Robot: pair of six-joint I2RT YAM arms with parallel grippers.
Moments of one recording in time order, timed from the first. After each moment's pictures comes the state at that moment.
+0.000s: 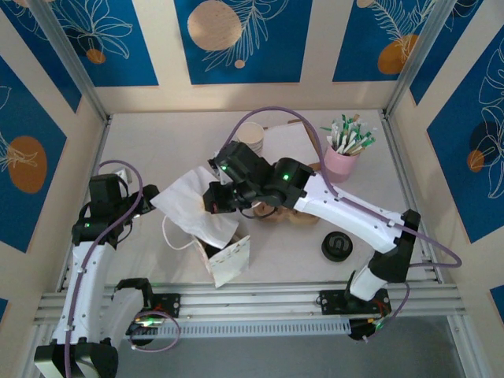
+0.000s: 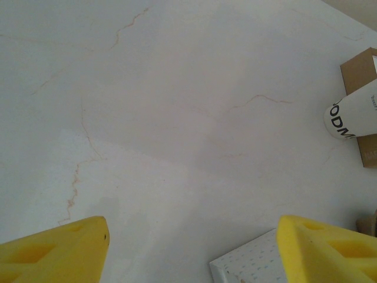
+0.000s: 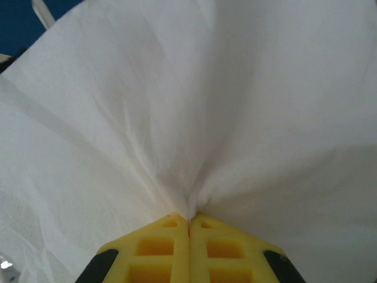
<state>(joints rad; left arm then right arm) 0.06 0.80 0.81 -0.76 0.14 -0.36 1.10 1.62 1.78 -0.96 -0.17 0.82</state>
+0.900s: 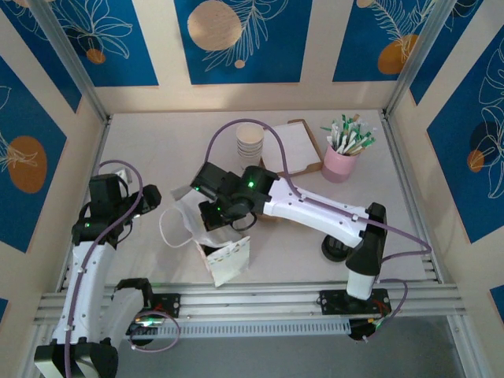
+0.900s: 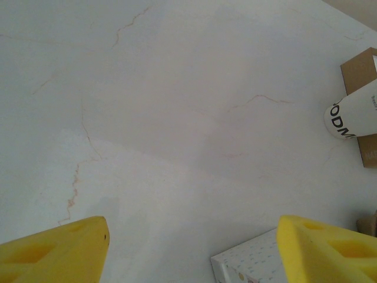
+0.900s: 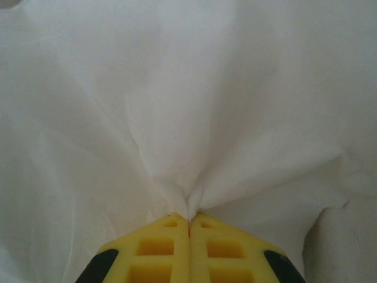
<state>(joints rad) 0.06 0.80 0.81 -0.76 0.14 -0.36 1.17 1.79 1.86 -1.16 -0.01 0.71</state>
